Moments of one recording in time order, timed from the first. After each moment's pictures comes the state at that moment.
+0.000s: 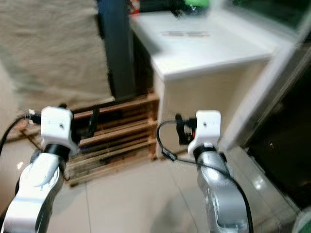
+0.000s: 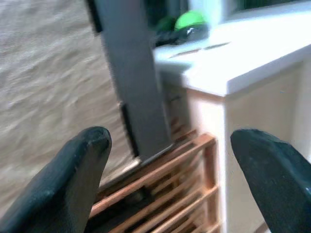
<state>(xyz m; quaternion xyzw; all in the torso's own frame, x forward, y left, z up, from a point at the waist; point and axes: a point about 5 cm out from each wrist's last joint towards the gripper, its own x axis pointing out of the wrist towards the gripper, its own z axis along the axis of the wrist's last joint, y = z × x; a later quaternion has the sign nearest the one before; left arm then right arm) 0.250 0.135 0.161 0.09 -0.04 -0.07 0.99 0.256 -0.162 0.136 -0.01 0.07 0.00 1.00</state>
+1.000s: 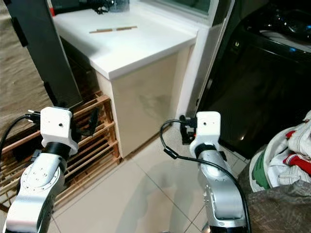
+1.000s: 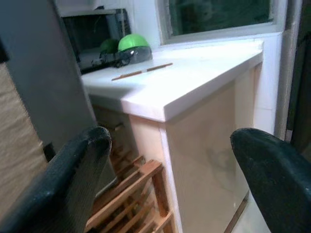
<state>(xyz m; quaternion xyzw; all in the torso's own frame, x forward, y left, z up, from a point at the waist) 0.249 0.155 0.164 0.10 -0.05 -0.03 0.99 0.270 -0.145 0.133 -0.01 0.06 0.04 1.00</state>
